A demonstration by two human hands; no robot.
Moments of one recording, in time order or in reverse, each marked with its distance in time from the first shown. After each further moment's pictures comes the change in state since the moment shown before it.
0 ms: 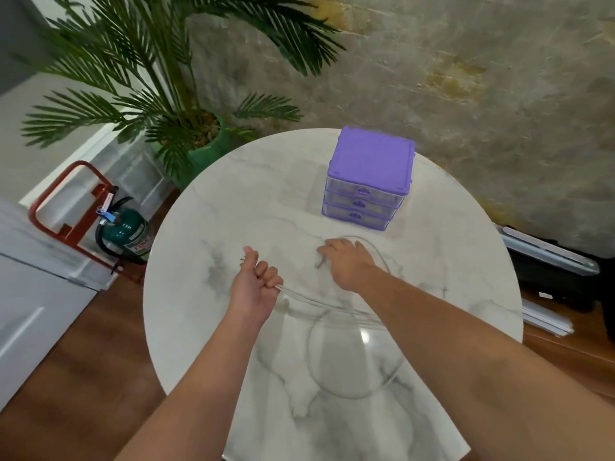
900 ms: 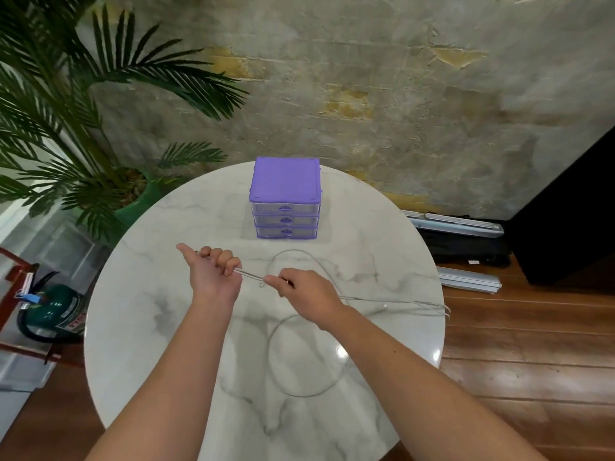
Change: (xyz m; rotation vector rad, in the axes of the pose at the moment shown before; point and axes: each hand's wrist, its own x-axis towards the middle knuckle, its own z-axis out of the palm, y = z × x) left_hand -0.013 0.005 0.081 -0.111 -0.119 0.052; right_hand -0.121 -0.026 -0.031 0.819 0.290 0.233
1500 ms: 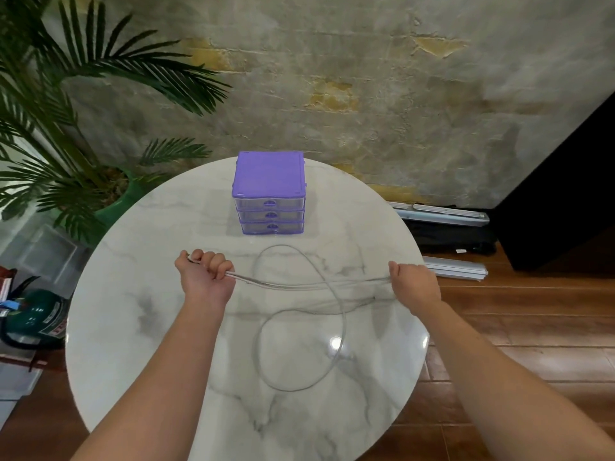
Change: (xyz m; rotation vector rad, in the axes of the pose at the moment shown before) left_hand 0.004 -0.012 -0.009 -0.030 0.012 -0.113; right_hand -0.036 0.154 -0.099 -0.592 0.224 0.493
